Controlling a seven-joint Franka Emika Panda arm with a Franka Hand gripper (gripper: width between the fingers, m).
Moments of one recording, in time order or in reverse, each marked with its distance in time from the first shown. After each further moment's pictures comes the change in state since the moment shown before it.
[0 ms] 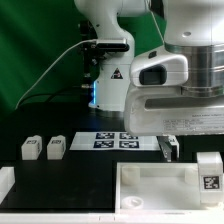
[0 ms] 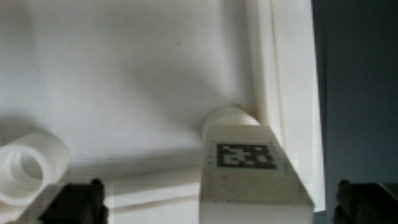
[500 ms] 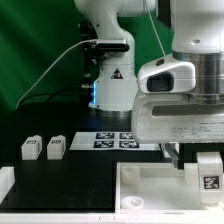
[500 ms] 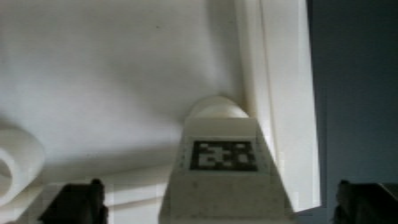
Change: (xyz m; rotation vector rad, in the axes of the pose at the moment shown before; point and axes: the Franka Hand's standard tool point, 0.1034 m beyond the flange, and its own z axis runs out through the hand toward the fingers) arm 0.005 -0.007 0.009 0.005 0.049 0.016
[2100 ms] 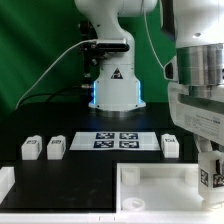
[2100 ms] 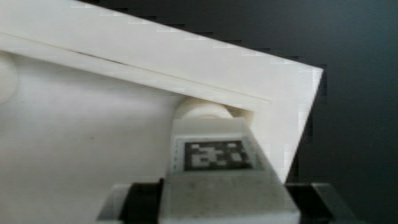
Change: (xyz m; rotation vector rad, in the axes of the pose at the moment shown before) arm -0.004 -0.009 0.003 0.125 0.154 1.069
